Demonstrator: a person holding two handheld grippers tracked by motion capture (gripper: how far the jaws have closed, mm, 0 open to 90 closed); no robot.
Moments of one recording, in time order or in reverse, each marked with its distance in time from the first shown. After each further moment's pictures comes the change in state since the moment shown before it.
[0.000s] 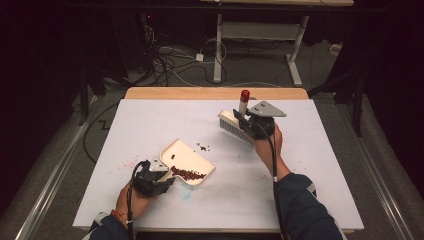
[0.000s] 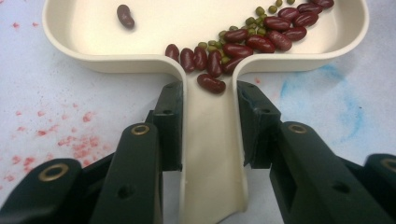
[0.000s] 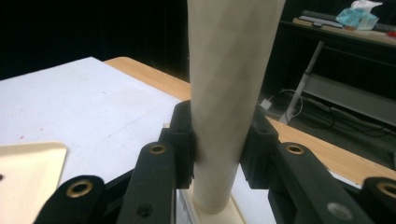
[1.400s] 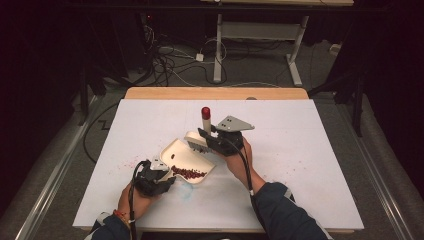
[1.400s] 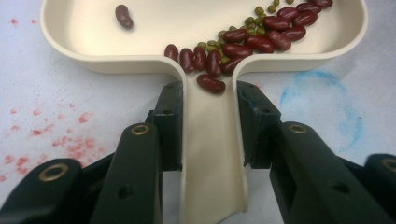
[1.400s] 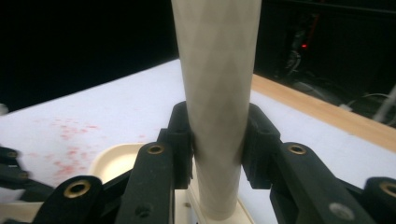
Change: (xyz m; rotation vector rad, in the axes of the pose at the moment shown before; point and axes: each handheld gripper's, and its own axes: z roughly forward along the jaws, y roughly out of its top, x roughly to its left) left arm -0.002 0.002 0.003 -0.003 0.006 -0.037; right arm 0.091 -0.002 0.014 -0.001 0.258 0.023
